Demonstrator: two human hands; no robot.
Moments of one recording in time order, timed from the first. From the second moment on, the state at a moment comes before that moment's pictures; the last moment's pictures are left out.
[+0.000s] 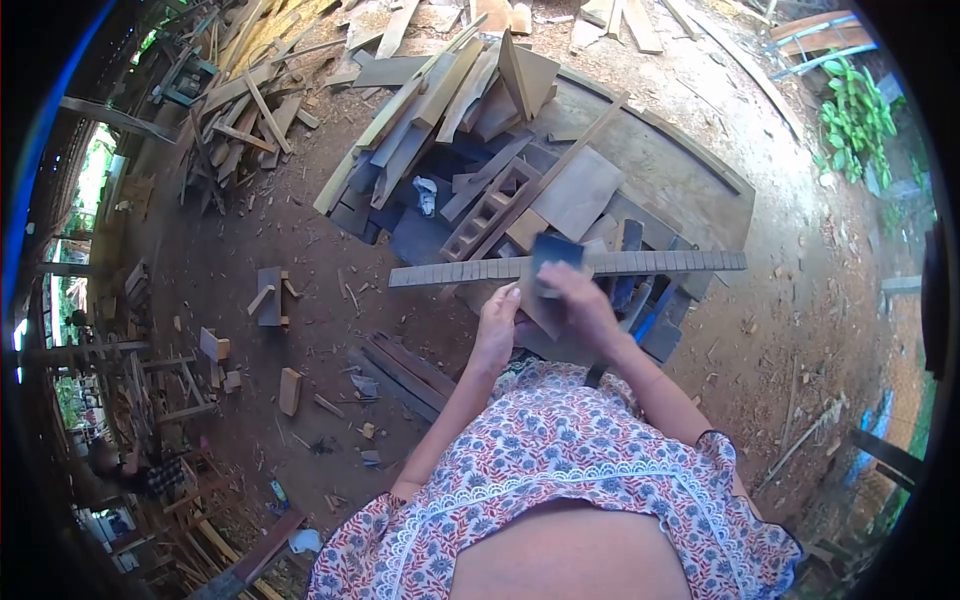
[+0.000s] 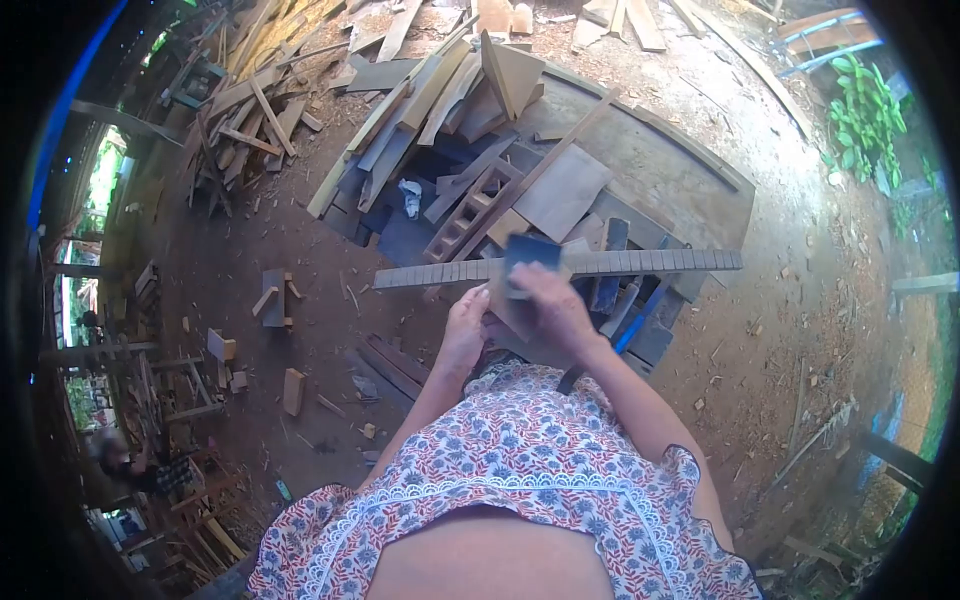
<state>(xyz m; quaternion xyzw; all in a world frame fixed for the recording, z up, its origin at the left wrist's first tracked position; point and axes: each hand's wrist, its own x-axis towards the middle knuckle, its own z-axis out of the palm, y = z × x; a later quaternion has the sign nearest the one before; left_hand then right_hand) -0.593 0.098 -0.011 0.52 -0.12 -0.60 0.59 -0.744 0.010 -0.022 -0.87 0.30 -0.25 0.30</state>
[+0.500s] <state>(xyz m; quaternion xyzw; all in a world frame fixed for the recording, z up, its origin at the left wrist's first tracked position) -0.598 0.093 0.020 0.65 -0.59 -0.30 0.36 -0.781 -0.028 -0.009 -0.85 0.45 -0.15 0.25</state>
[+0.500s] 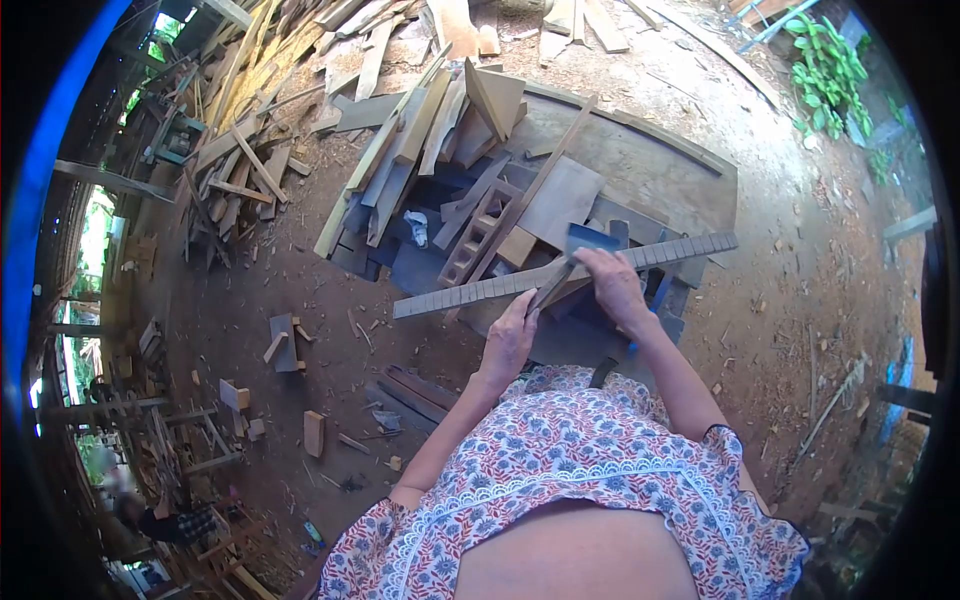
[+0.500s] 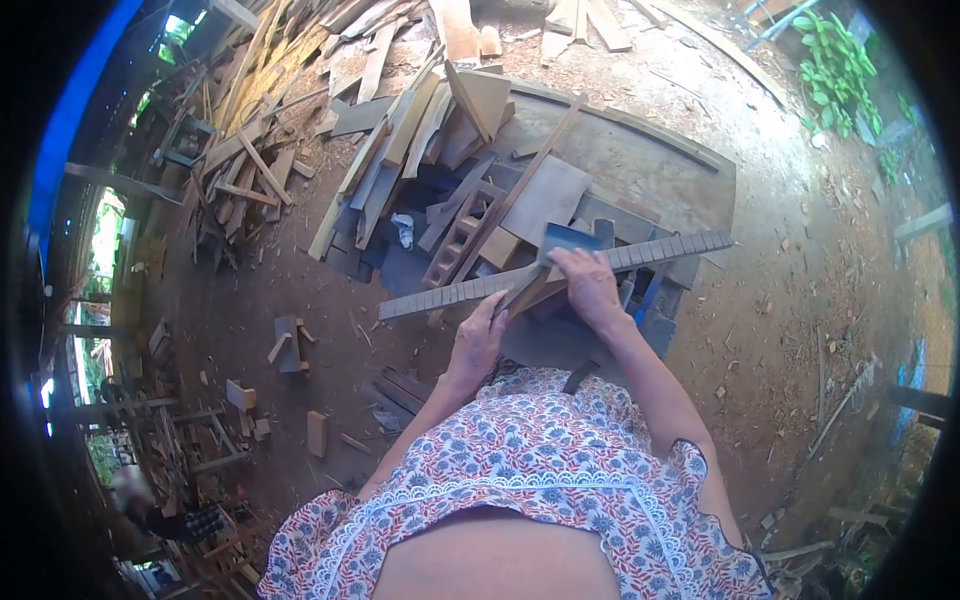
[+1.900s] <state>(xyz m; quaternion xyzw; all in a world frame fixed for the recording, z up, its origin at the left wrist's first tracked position) -0.575 0.163 -0.142 0.88 -0.18 -0.39 0.17 -0.799 0.042 -0.057 -0.83 0.34 -0.19 0.40</state>
